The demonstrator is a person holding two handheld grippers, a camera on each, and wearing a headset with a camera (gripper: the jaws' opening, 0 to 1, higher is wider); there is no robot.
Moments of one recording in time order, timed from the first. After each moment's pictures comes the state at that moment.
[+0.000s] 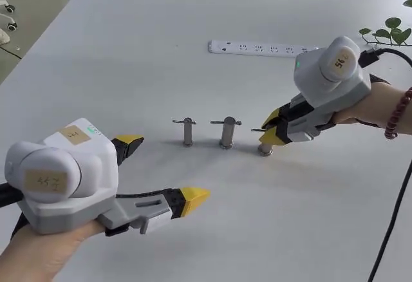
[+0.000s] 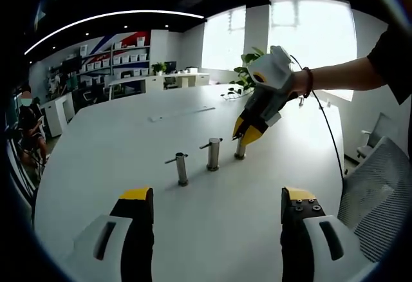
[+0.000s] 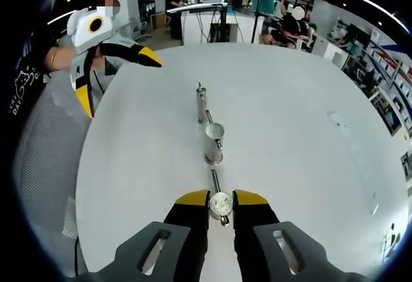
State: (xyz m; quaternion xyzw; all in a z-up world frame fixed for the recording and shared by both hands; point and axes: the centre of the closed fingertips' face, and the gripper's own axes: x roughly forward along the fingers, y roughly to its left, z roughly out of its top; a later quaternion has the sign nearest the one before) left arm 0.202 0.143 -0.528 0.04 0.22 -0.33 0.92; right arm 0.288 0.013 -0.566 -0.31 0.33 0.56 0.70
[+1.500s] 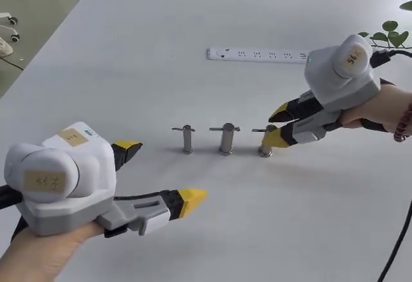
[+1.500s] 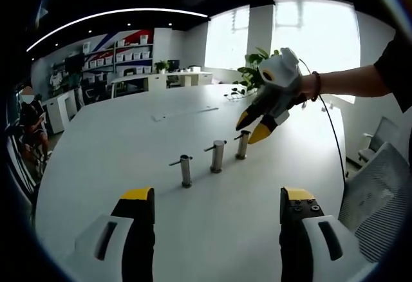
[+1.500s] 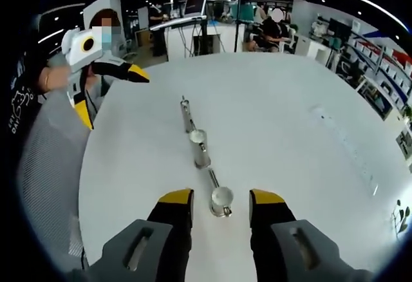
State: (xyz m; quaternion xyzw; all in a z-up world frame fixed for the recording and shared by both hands) left arm 0.206 0.146 -0.522 0.03 0.23 -0.32 0.92; right arm 0.295 0.001 -0.551 -0.24 0.33 0.52 0.75
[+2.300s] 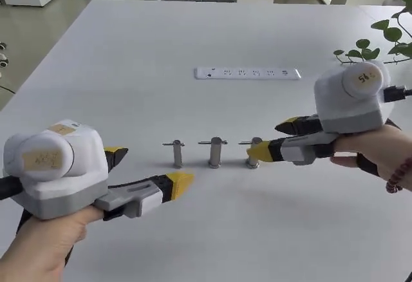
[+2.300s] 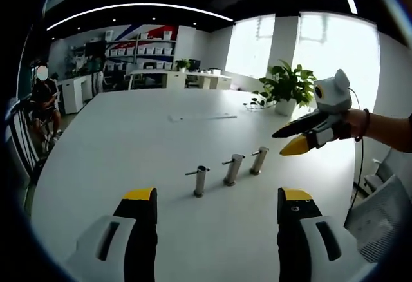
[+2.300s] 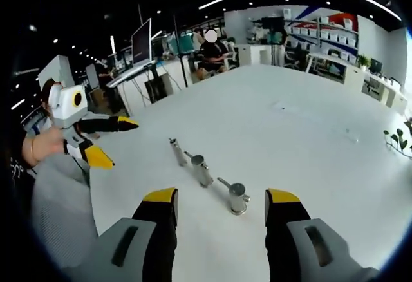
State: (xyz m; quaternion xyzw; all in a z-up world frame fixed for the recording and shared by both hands) left arm 0.229 0.155 -0.509 -0.03 0.23 -0.26 0.94; right arm 0.272 -0.005 -0.517 -0.06 0.31 0.40 0.86
